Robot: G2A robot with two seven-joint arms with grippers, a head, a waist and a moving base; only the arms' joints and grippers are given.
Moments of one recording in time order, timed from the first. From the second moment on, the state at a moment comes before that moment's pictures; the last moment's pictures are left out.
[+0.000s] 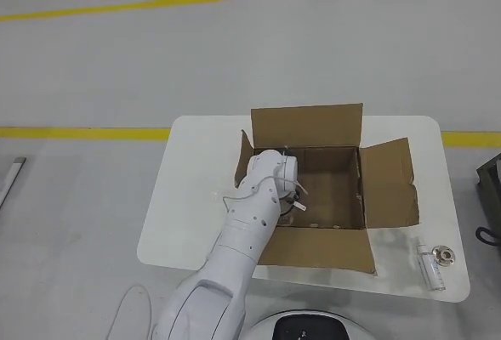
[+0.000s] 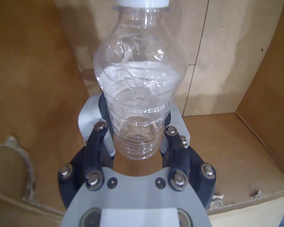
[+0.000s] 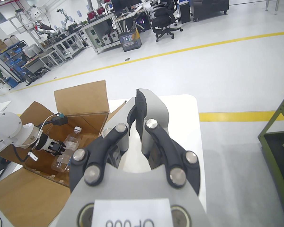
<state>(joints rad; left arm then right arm) 0.43 -1.87 -1.20 -0.62 1.42 0.21 -1.30 -1.82 -1.13 2.03 -2.09 -0.61 -0.17 0.11</state>
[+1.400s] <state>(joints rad) 0.74 -1.80 -1.21 -1.54 1.58 0.03 -1.51 -1.83 -1.14 2.07 -2.10 -0.52 -0.31 0.26</state>
